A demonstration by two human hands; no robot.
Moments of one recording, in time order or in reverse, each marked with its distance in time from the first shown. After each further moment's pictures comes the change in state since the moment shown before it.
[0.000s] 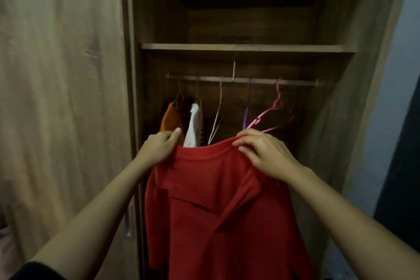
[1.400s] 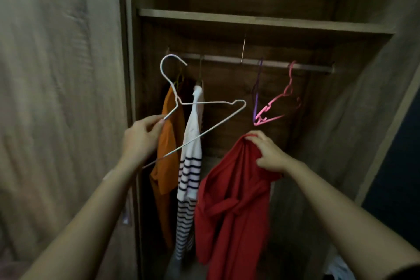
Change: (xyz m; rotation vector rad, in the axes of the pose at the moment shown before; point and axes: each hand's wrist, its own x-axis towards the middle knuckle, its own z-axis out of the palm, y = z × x) left_hand 0.003 -0.036 -0.002 -0.194 0.191 -0.082; right_hand 0.035 0.083 0.094 0.050 -0.335 0.275
